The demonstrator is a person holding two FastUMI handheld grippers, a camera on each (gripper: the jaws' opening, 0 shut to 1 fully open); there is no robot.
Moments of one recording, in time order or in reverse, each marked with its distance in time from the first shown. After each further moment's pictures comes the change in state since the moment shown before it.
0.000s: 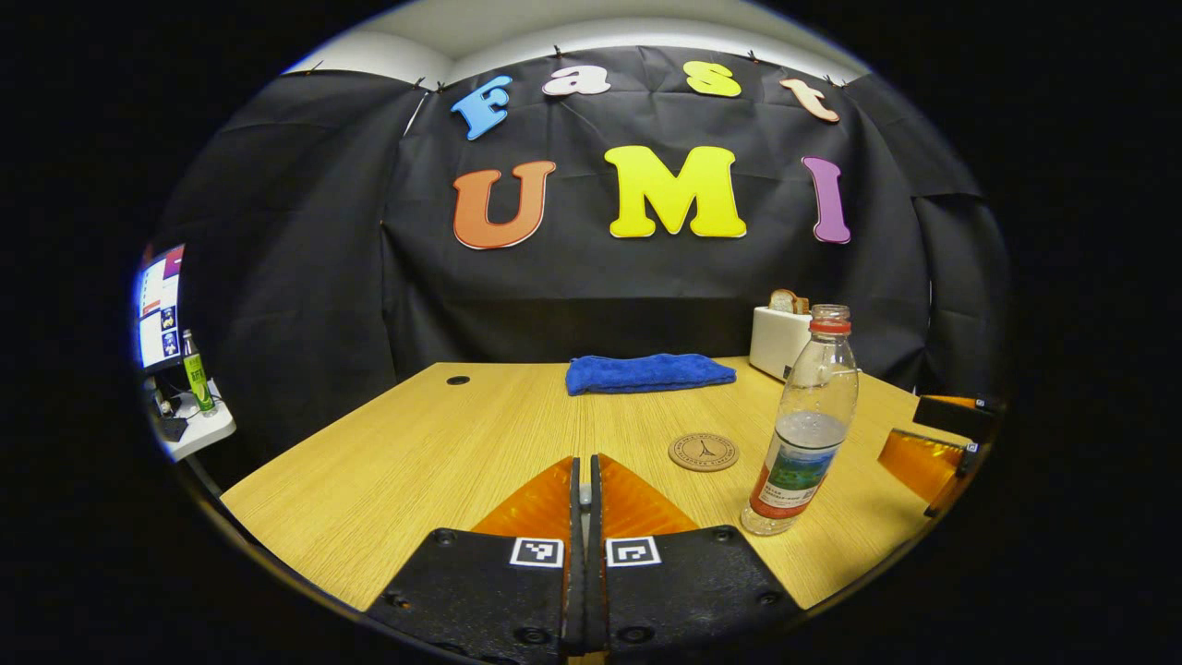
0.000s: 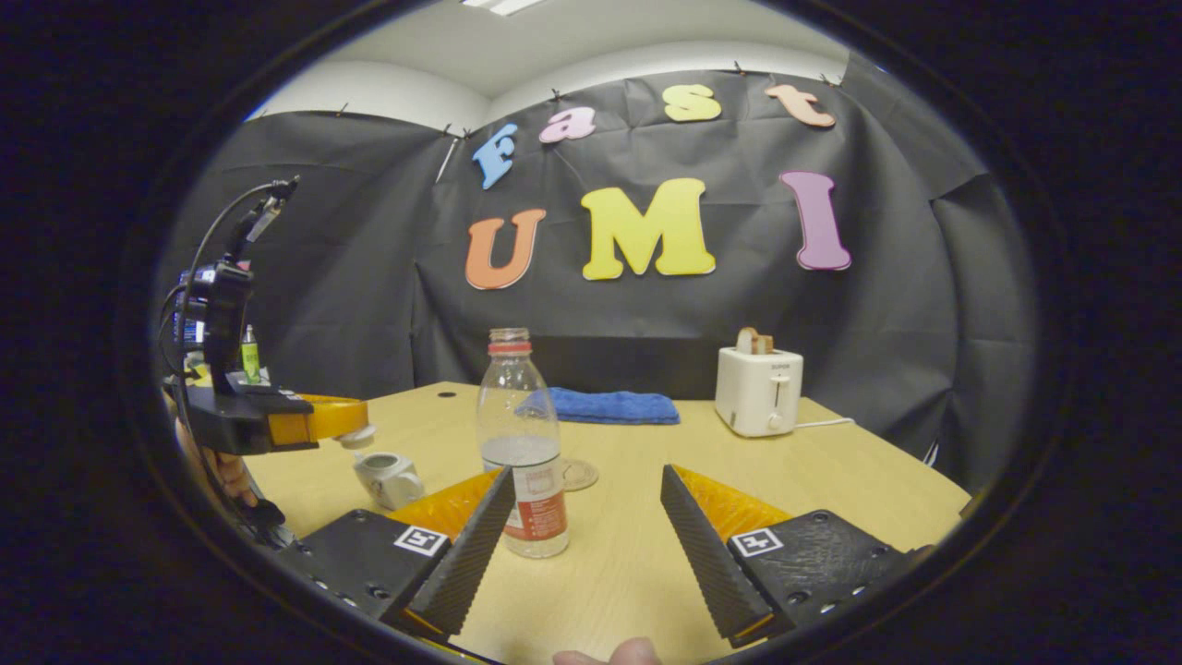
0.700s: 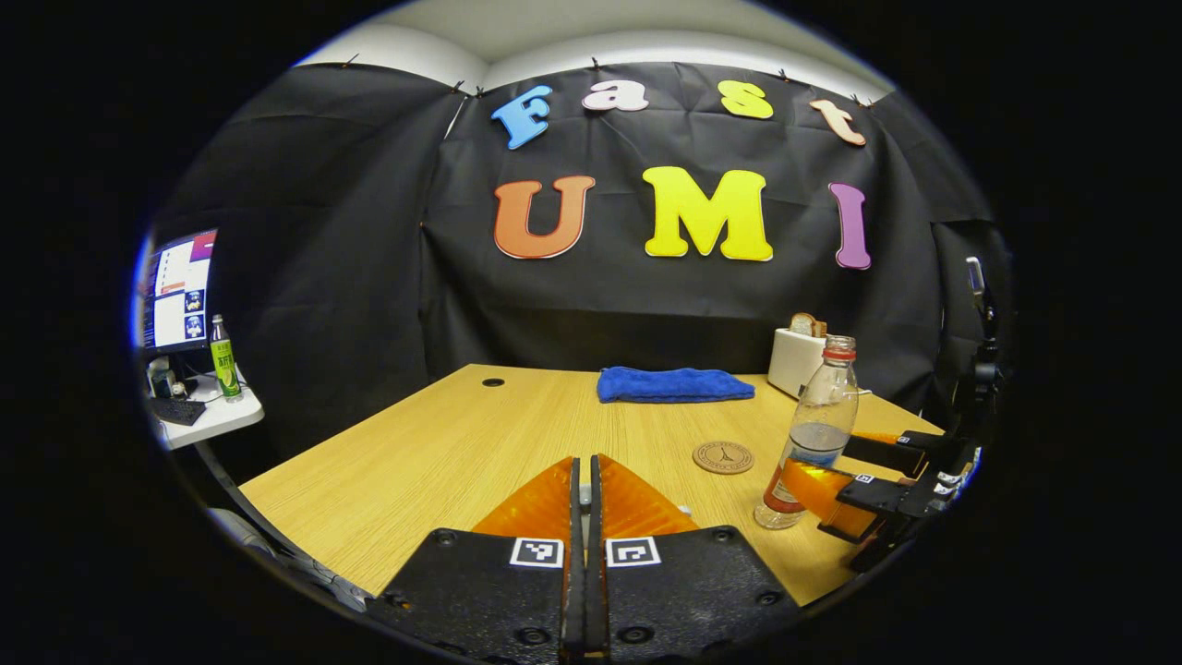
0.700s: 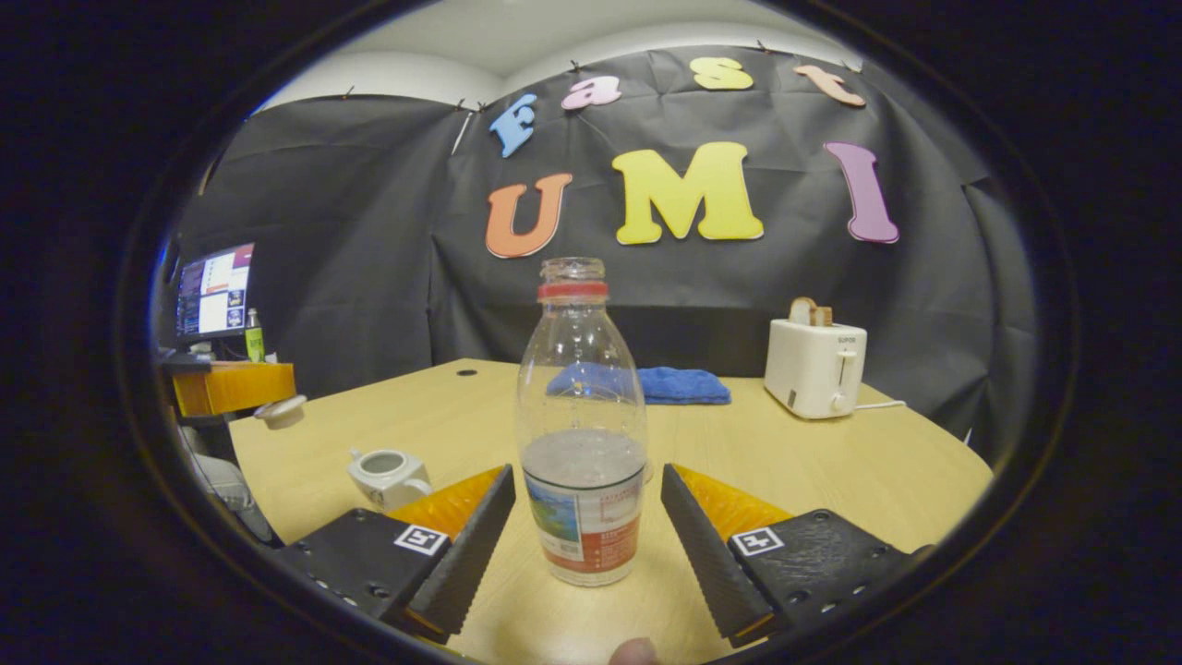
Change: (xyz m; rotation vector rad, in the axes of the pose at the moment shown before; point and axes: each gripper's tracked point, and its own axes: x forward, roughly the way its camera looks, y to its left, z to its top) left arm -0.035 0.039 0.008 -0.054 -0.025 0.074; right arm 0.069 0.044 -0.012 -0.011 0.056 0.051
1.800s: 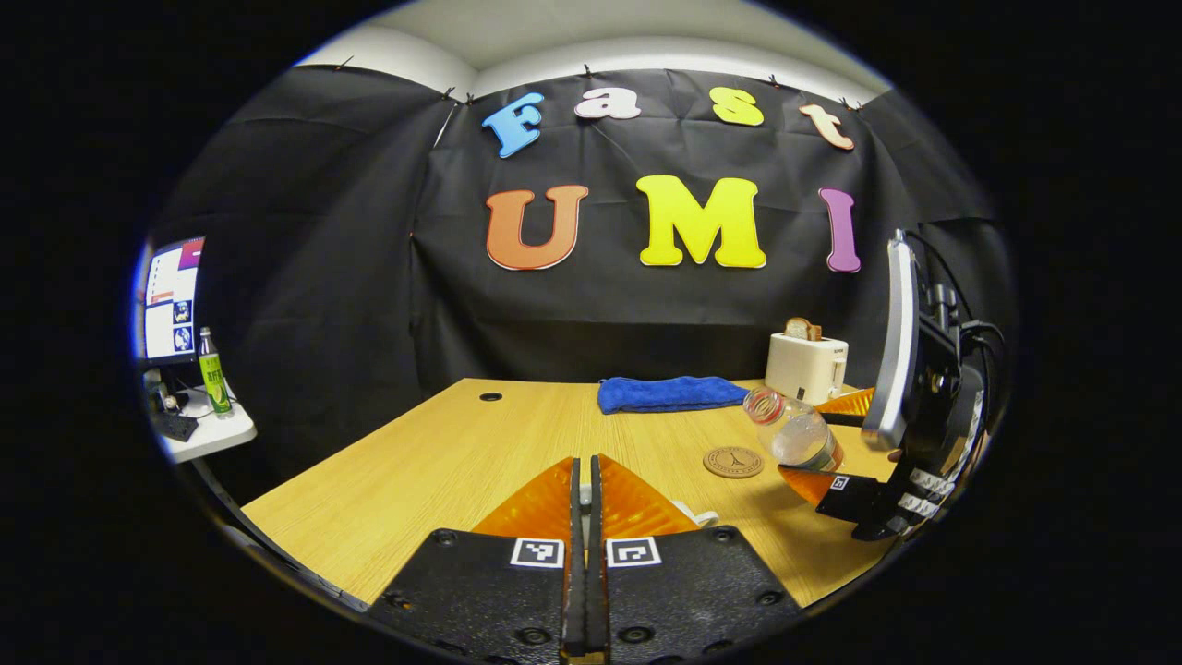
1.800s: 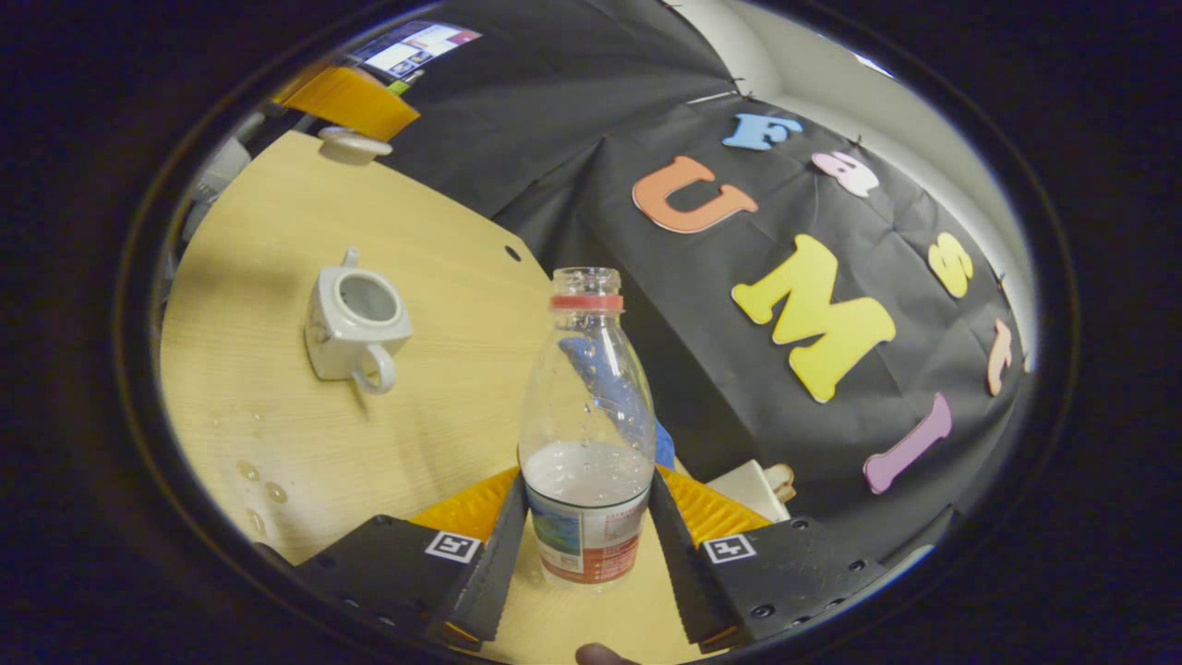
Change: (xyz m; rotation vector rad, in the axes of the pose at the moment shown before) left arm 0.011 0.021 0.008 0.011 -0.037 -0.077; right arm 0.035 0.004 0.011 -0.971 0.096 -0.071
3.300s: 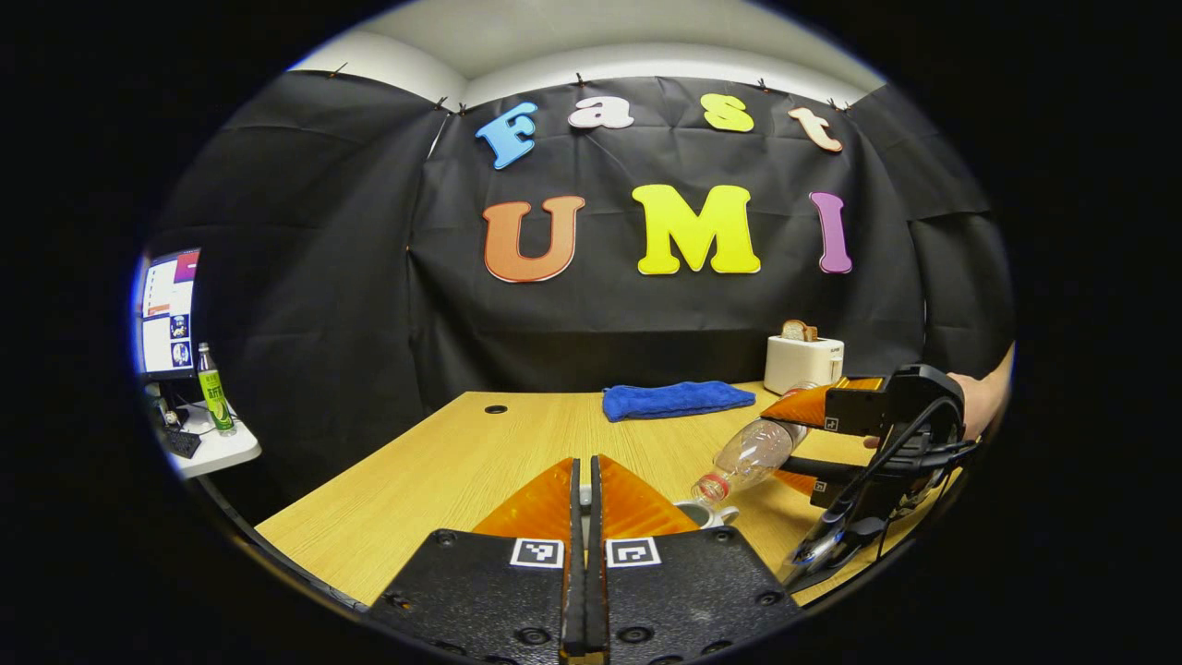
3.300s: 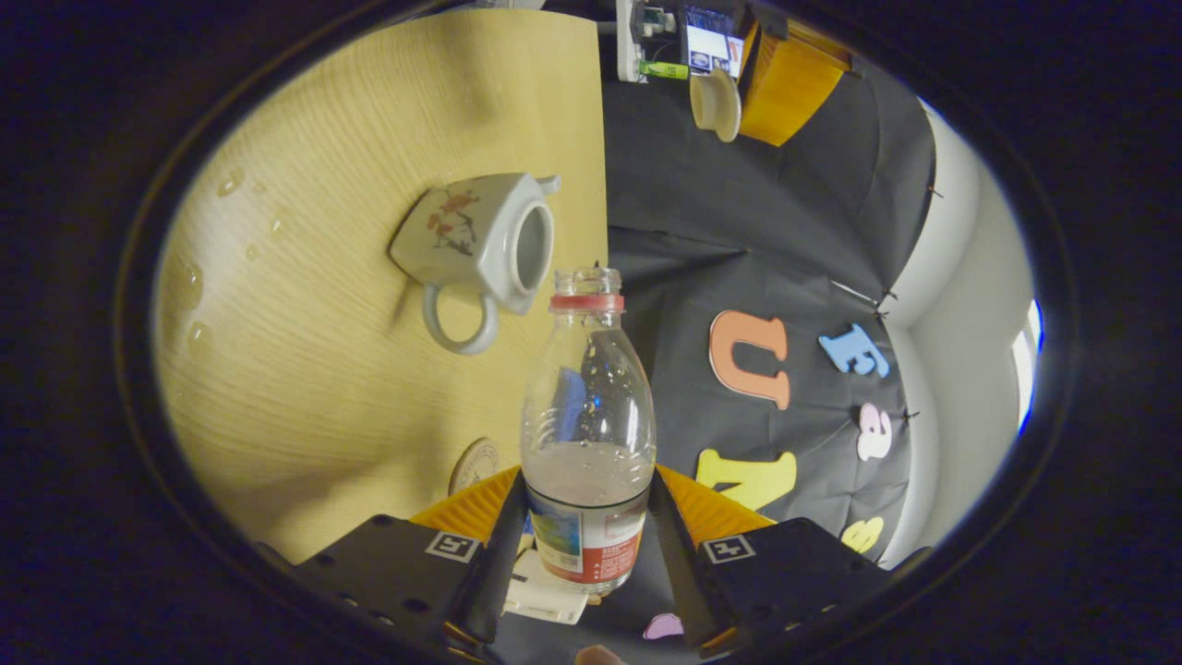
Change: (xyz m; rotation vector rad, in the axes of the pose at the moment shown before) left arm -0.008 0.023 0.011 0.050 -0.039 -0.005; right arm 0.011 0.010 0.044 -0.810 -0.165 -0.130
